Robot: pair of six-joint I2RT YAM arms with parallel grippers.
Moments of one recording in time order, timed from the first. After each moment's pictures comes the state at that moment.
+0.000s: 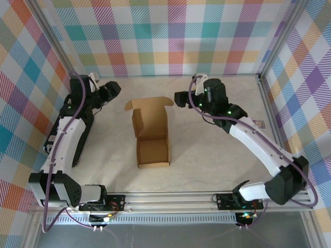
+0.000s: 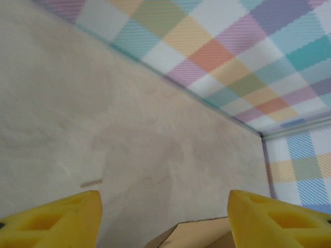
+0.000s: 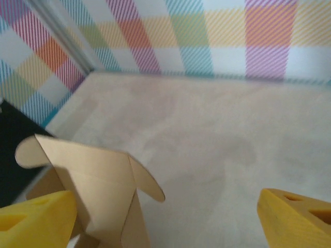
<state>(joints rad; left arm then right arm) -0.01 1.30 1.22 -0.46 0.37 -0.65 0.58 1.38 1.27 -0.33 -0.08 0.31</state>
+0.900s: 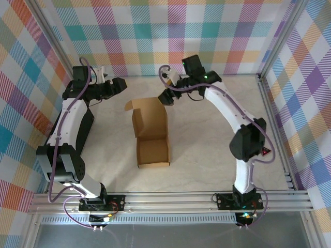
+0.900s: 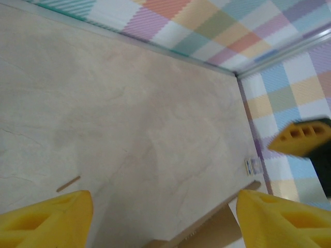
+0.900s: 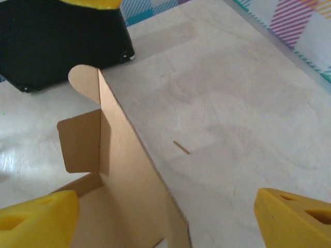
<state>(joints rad) 0.04 1.57 1.49 -0.61 0.70 -0.36 0.51 2.01 2.08 -0.86 -0.62 -0.40</state>
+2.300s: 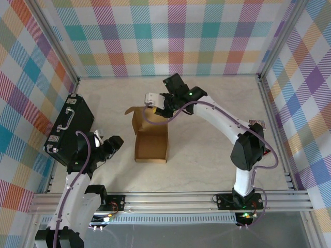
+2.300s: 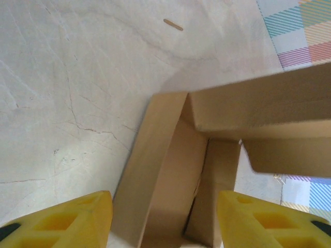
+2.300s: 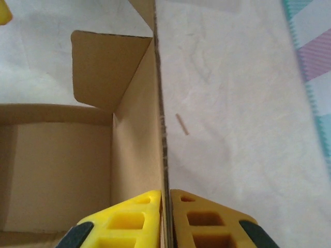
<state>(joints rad) 0.02 0.68 0.43 -0.48 0.47 -0.79 0.72 1.85 1.78 -0.73 -0.29 -0.82</state>
